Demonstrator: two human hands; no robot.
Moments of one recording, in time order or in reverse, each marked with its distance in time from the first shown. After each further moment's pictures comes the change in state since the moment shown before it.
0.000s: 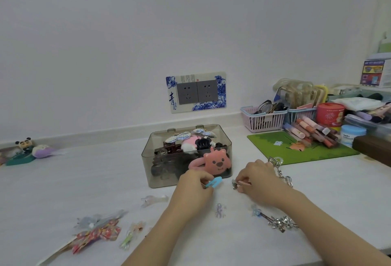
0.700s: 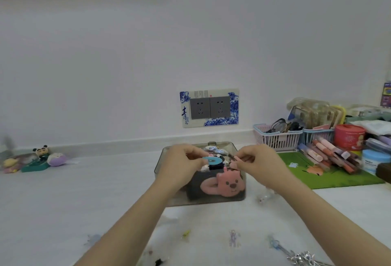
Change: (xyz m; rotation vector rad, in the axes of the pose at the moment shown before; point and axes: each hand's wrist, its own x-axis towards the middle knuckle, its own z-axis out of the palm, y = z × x) left_hand 0.038 0.011 -0.082 -0.272 0.174 -0.011; right_hand 0.037 -0.034 -0.065 0.500 0.179 -0.056
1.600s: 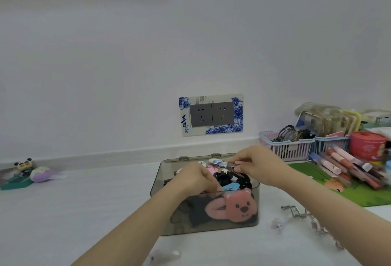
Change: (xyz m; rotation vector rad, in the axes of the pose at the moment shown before) left_hand 0.075 -0.034 0.025 0.125 -0.436 -0.188; right_hand 0.067 0.012 0.009 -0.181 -0.166 -0.031
